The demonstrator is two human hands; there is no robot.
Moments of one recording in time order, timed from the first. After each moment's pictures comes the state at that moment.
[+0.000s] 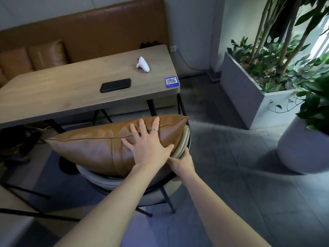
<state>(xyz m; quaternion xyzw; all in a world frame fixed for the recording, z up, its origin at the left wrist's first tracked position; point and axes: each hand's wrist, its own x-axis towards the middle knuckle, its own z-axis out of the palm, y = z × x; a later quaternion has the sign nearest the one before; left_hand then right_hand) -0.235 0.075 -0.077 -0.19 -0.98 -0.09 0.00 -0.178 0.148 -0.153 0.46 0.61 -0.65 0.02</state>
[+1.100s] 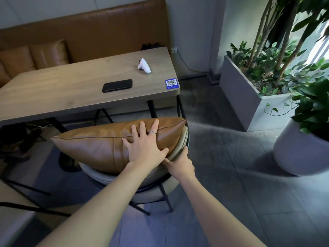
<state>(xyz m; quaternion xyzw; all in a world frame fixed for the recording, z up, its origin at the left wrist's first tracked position) -0.235 0.055 -0.066 -0.23 -0.97 -0.03 -0.04 -0.163 0.139 -0.139 0.43 0.74 -0.52 0.05</state>
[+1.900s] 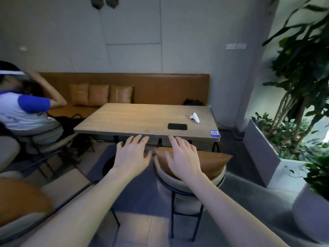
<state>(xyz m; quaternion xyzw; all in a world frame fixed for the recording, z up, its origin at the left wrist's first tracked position) -0.137 -0.296 0.187 -0.21 -0.97 -0.07 0.14 -0.092 -0.123 0.152 0.04 0.96 -0.14 -0.22</state>
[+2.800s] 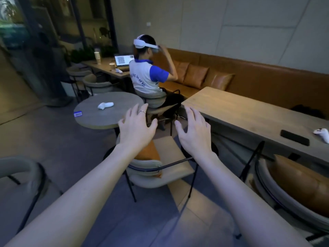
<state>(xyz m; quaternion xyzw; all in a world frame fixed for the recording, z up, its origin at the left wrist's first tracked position) -0.104 -0.736 0.235 0.12 -0.95 -0.18 0.22 -0.150 -0.557 0.203 -0.15 0.91 -0.28 -0.25</state>
